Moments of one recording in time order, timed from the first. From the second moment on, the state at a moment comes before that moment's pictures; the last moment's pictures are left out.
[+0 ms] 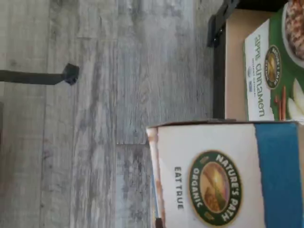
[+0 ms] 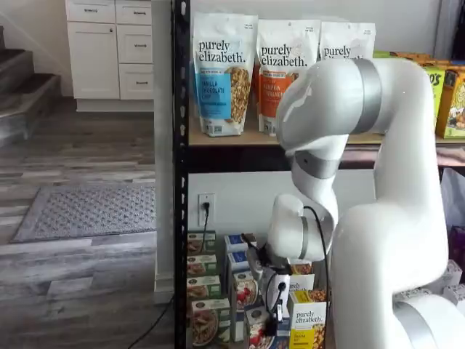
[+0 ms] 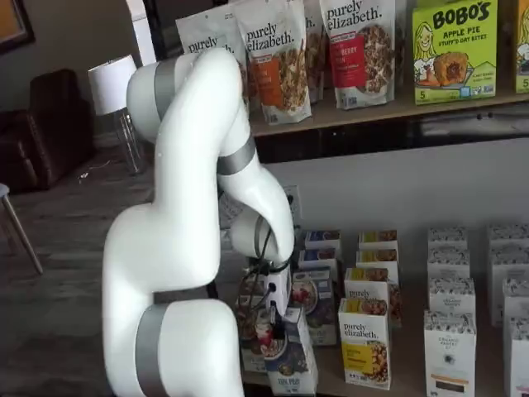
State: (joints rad) arm 0.11 0.49 -0.83 0.29 0.29 -1.73
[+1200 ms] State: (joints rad) arm 0.16 0.16 -0.65 0.23 0.49 -1.61
